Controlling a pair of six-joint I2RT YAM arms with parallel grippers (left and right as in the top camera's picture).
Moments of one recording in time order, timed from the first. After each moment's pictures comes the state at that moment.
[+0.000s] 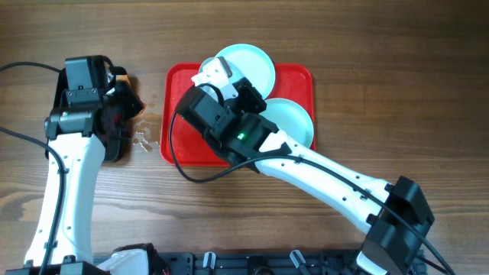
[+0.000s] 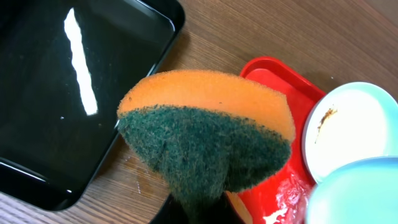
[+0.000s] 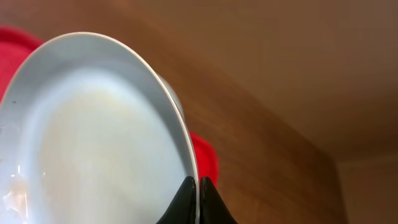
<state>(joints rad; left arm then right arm) 0.09 1.37 1.16 -0.76 0.01 -0.45 0.95 1.80 1.52 -0.65 0.91 0.04</state>
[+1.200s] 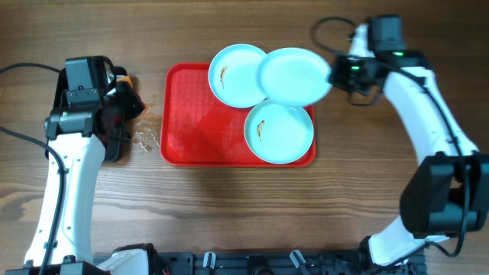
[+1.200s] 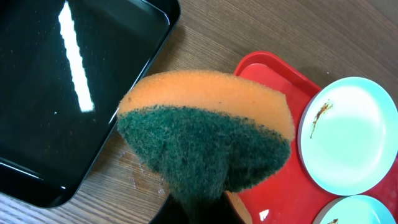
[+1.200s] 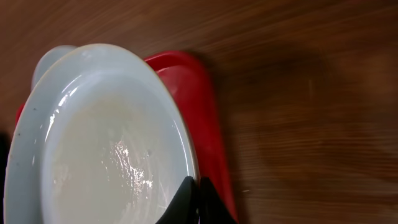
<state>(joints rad) 0.09 1.37 1.15 -0.77 0.03 -0.46 0.00 1.80 1.43 -0.76 -0.31 0.37</state>
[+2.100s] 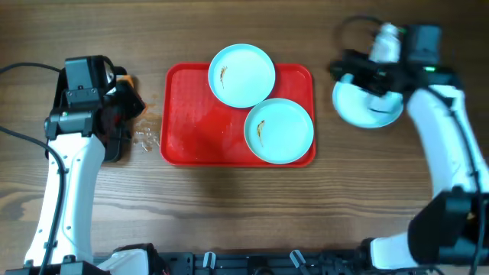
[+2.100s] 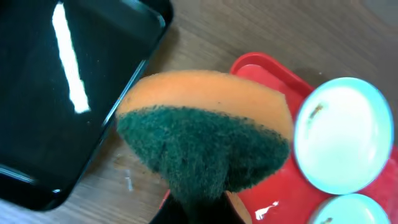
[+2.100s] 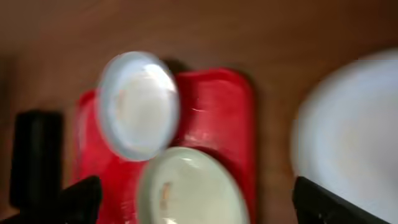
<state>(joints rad) 0.09 1.37 1.15 -0.76 0.05 -0.46 -0.02 1.63 1.36 -0.68 -0.46 0.26</state>
